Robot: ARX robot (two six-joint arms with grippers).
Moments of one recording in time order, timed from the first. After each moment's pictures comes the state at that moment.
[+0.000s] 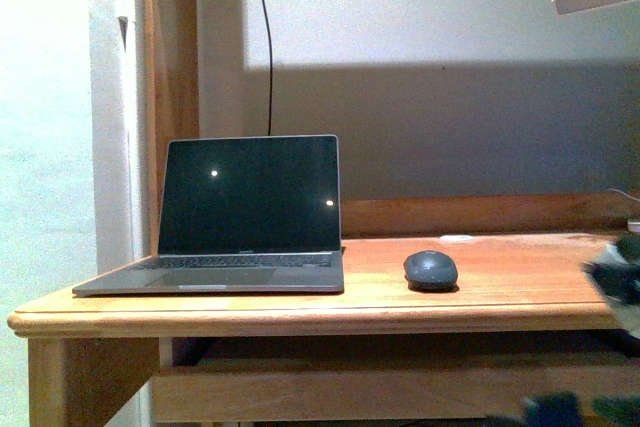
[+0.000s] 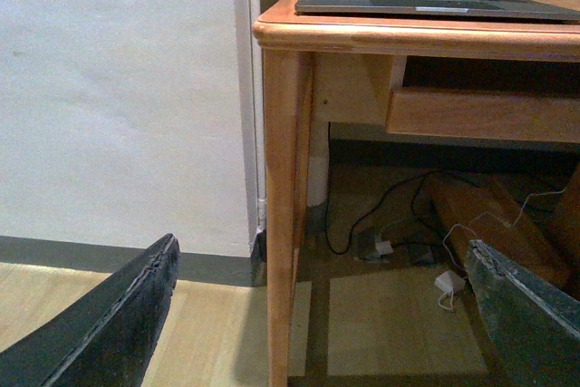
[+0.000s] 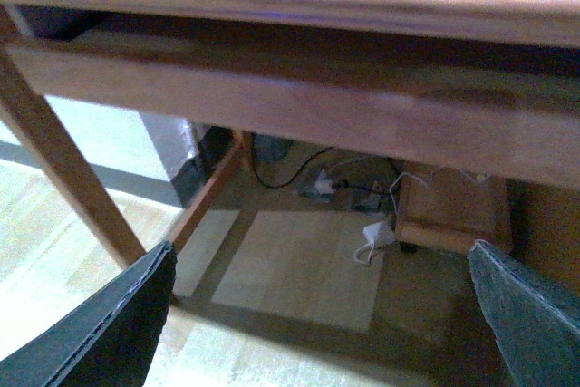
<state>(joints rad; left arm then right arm) -0.01 0.01 0.01 0.00 0.00 0.00 0.38 1.32 0.51 0.60 -0.07 0.04</state>
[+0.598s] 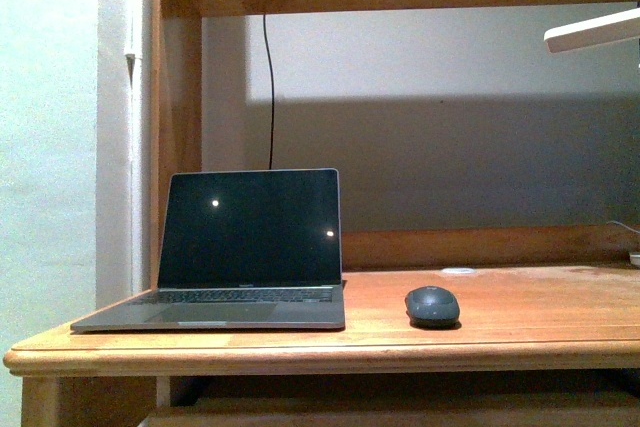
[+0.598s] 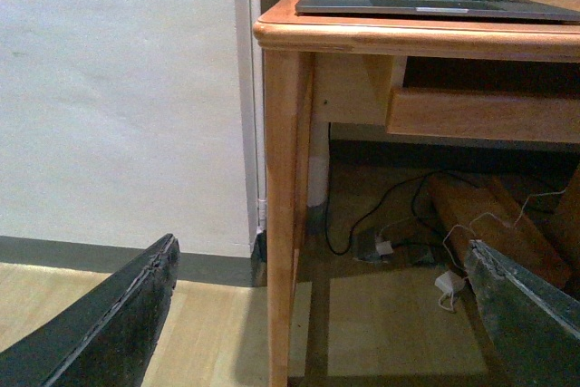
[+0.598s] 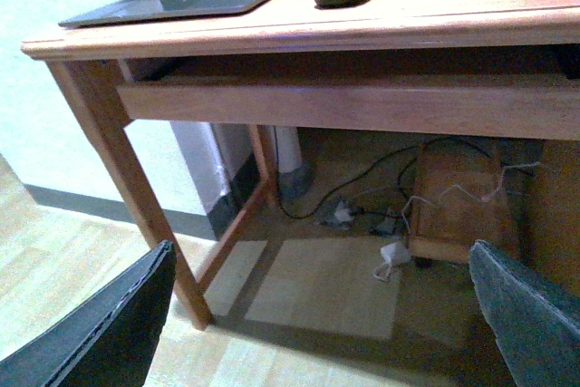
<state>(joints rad) -0.01 0.01 0.01 0.00 0.00 0.00 0.31 0.33 0.11 0.19 0.09 0.07</state>
